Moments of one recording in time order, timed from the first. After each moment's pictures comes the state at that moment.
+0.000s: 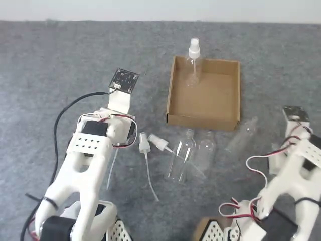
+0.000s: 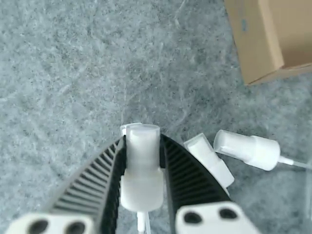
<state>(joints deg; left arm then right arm) 2.8 -26.2 52.4 49.1 -4.8 37.4 -20.0 44.9 68.6 36.4</state>
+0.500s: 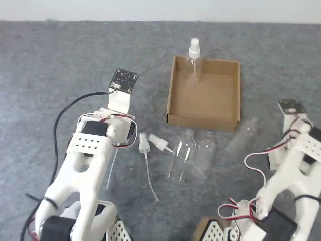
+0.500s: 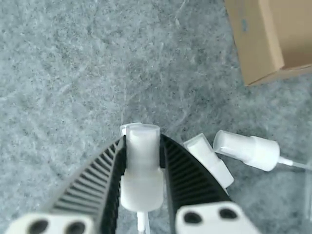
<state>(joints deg) 2.8 -26.2 52.4 49.1 -4.4 32.1 -20.0 38.1 75.3 38.7</state>
